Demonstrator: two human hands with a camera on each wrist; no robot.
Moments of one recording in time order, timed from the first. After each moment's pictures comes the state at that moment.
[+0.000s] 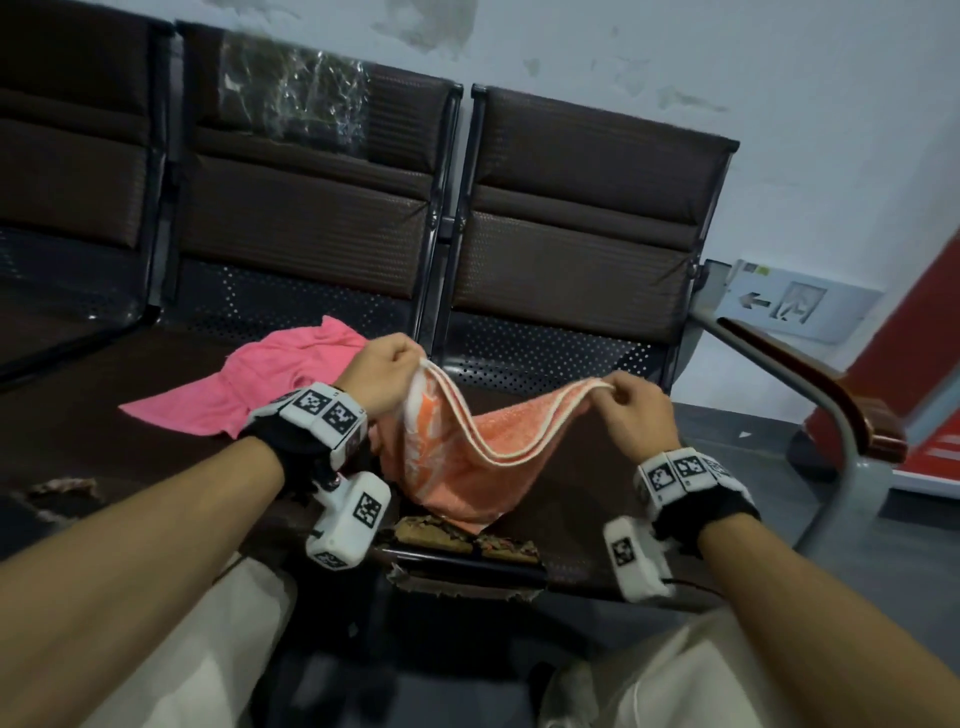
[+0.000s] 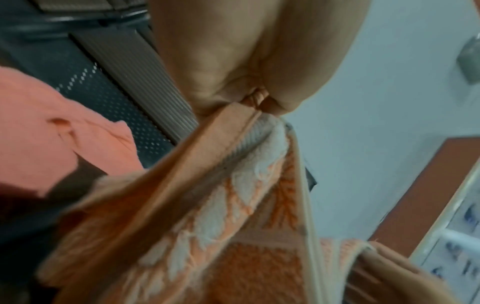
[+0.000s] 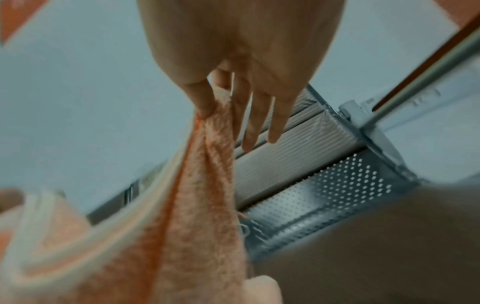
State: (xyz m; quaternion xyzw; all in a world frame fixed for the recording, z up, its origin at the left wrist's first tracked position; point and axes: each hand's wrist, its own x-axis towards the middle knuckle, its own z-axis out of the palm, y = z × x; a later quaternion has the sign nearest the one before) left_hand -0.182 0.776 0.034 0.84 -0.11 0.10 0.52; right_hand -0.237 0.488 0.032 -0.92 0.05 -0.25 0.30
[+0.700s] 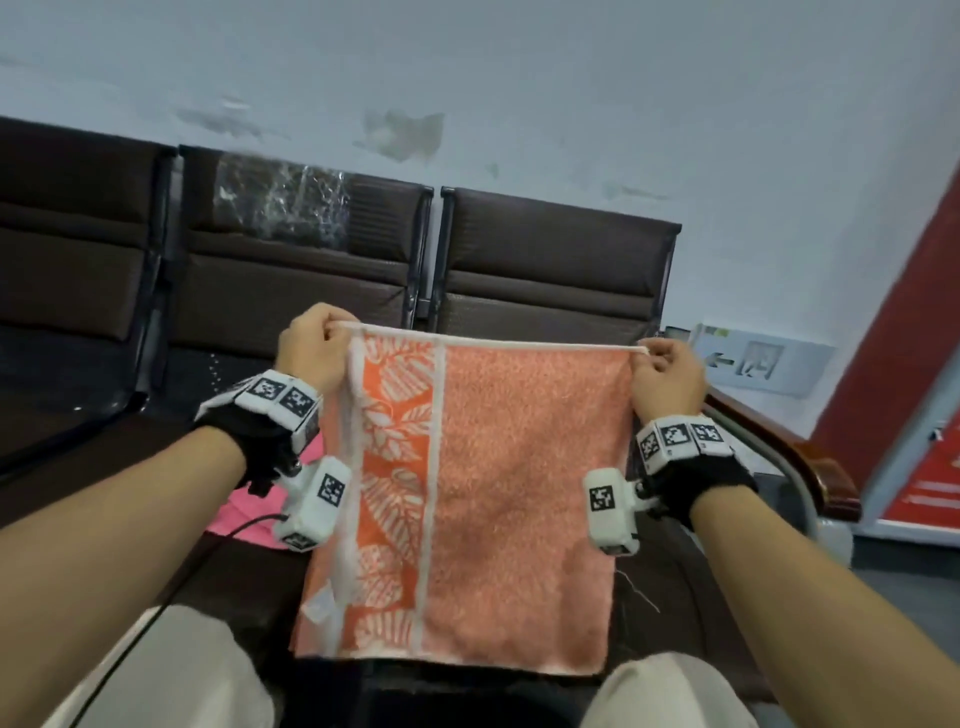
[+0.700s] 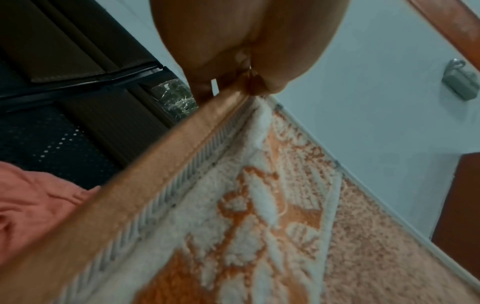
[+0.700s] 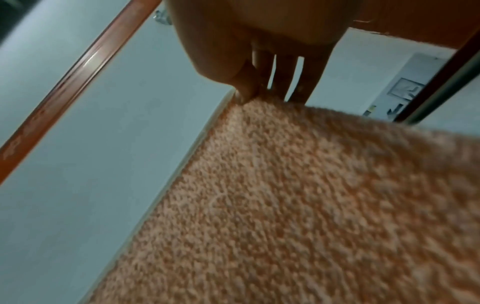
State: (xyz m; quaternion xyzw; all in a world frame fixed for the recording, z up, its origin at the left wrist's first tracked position) left_hand -0.157 0.801 0.138 0.82 -0.03 0.30 0.48; right_hand -0.211 0.464 0.146 -0.77 0.17 -0.44 0.43
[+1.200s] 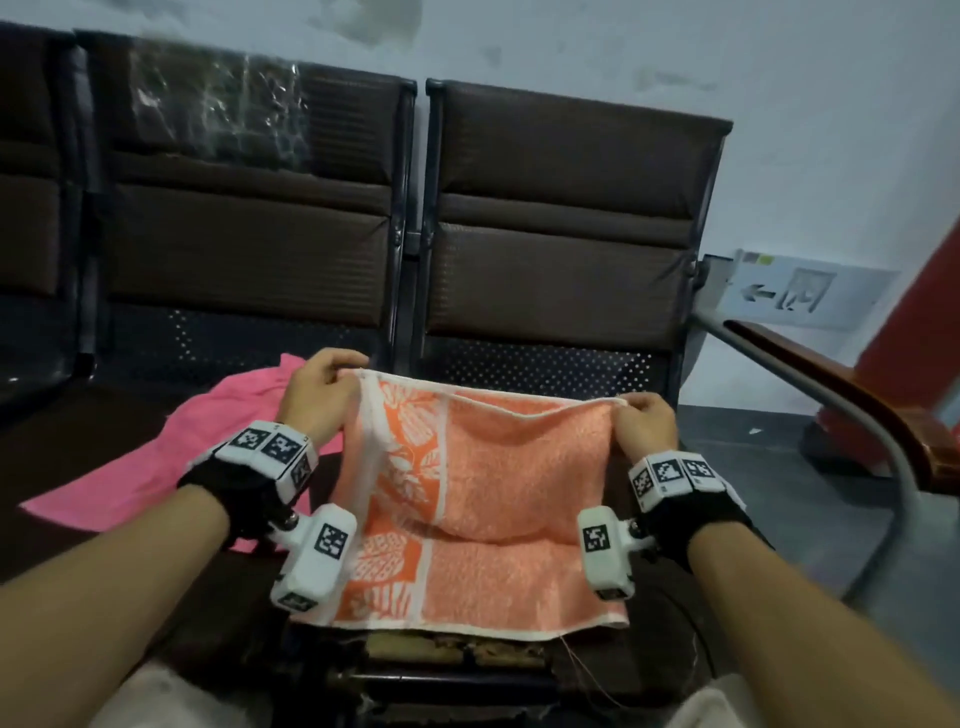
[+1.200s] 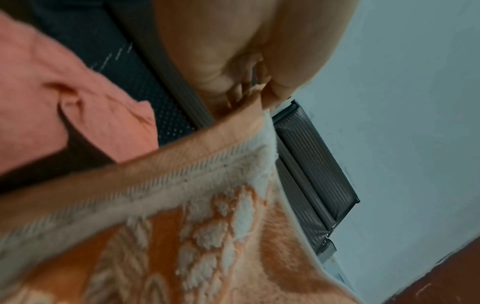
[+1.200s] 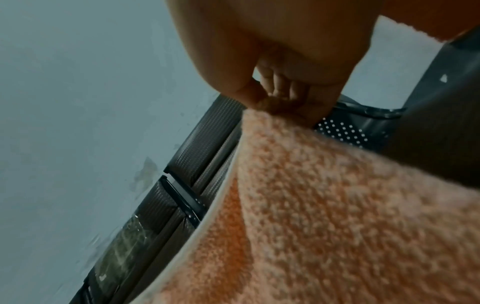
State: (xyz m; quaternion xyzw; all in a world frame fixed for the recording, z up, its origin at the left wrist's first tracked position) left_hand -0.095 0.779 0.024 0.79 -0.01 0.10 0.61; right_hand -0.143 0.458 0.020 -0.79 0.30 -0.23 0.48
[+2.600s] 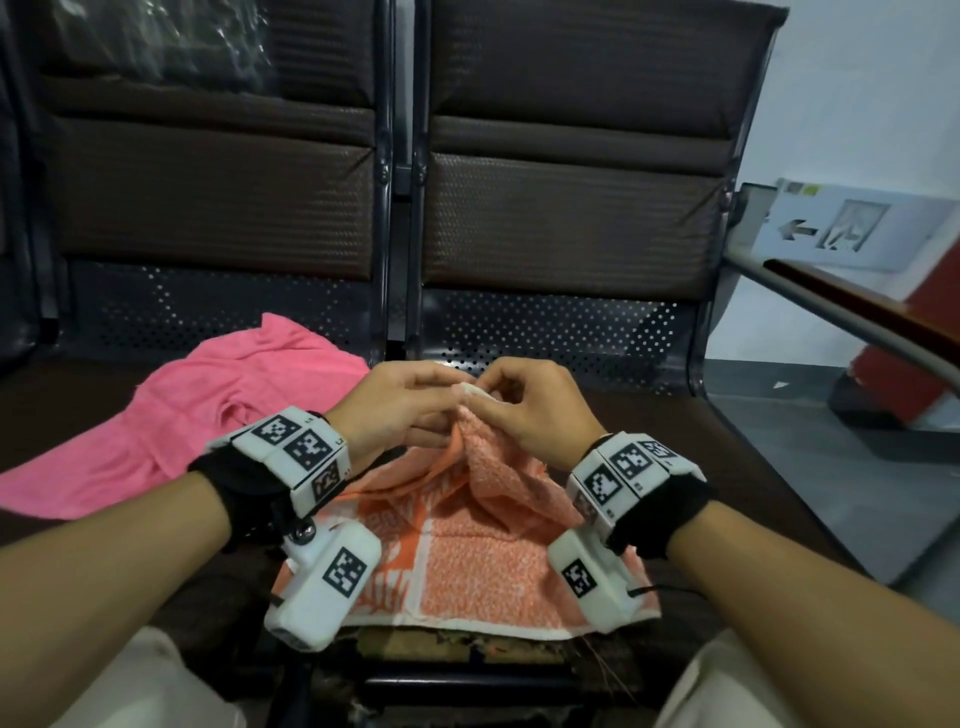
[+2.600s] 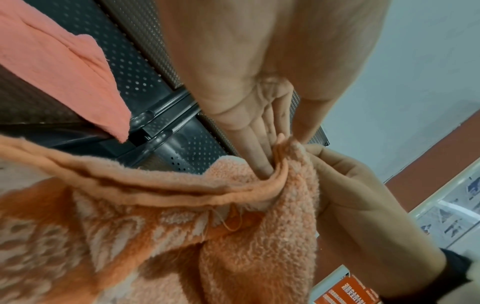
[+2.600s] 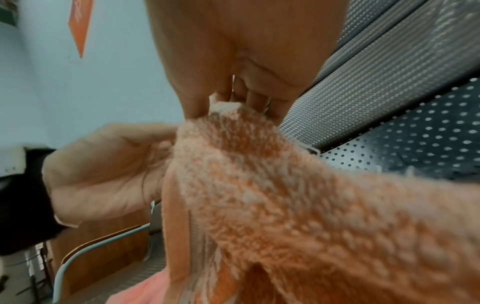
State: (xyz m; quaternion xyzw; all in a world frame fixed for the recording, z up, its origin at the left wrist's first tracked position) left_hand -0.125 0.717 0.018 0.73 -0.13 -0.18 0.65; right_hand -0.134 0.545 -0.002 -0.89 -0.12 -0.14 0.42
